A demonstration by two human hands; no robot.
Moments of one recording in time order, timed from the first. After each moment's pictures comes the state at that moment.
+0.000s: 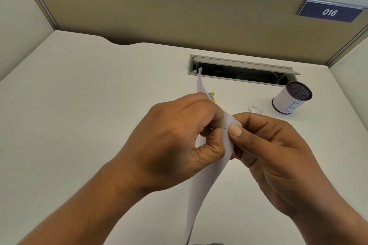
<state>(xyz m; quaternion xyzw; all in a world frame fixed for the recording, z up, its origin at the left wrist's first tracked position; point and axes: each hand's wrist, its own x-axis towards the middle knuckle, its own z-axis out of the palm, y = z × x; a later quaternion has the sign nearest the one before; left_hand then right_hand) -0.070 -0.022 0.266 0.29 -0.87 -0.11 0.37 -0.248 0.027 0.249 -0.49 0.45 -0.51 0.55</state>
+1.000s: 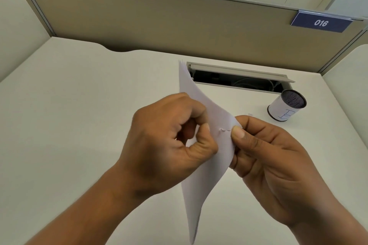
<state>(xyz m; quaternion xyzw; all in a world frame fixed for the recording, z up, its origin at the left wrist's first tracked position) -0.074 -0.030 0.264 0.32 -0.81 -0.12 0.48 -0.243 0.021 0.262 -0.38 0.37 -0.54 0.65</state>
